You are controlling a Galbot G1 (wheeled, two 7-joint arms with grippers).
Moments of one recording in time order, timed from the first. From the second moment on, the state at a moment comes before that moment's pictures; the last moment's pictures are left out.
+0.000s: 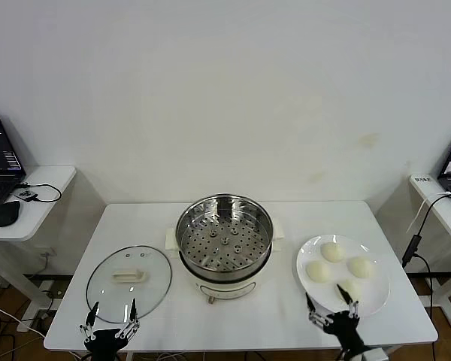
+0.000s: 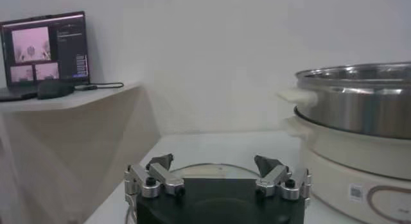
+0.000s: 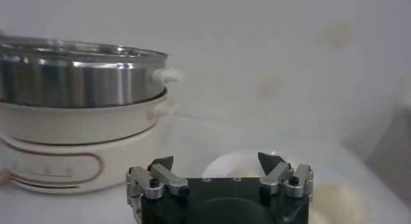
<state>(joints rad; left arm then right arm) 1.84 -1.35 -0.58 -2.06 -0.10 -0.12 -0.24 -1.64 1.17 0.67 1.97 -0.06 0.03 -0.07</state>
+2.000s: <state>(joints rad) 1.80 -1.36 -0.63 -2.07 -0.04 -0.09 -0.25 -0.37 0.68 -0.31 1.22 -0.39 -0.03 -0.94</state>
